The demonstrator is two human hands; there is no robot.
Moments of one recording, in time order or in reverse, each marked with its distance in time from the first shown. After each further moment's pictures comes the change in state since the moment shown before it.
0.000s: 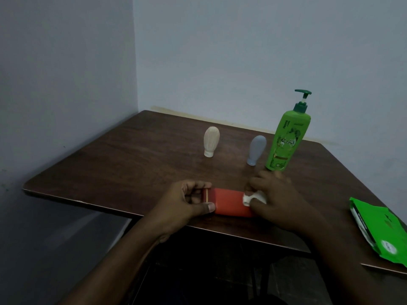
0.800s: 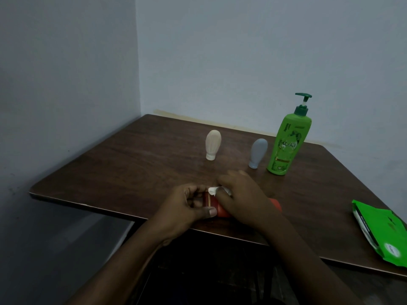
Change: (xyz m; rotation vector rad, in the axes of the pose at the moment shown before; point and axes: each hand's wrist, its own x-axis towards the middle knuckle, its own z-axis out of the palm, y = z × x) left_hand -0.004 0.004 0.000 0.039 -0.049 0.084; right_hand 0.044 -0.053 0.031 0.185 0.153 -0.114
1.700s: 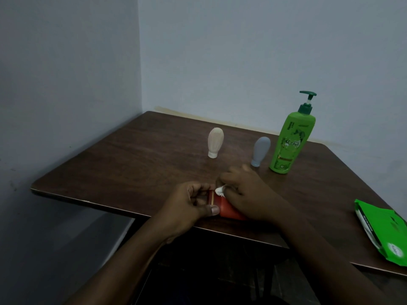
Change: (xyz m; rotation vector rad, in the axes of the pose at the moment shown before) left_hand 0.000 0.000 0.003 -0.042 -0.014 -0.004; right_hand 0.003 0.009 -0.013 -0.117 -0.161 -0.065
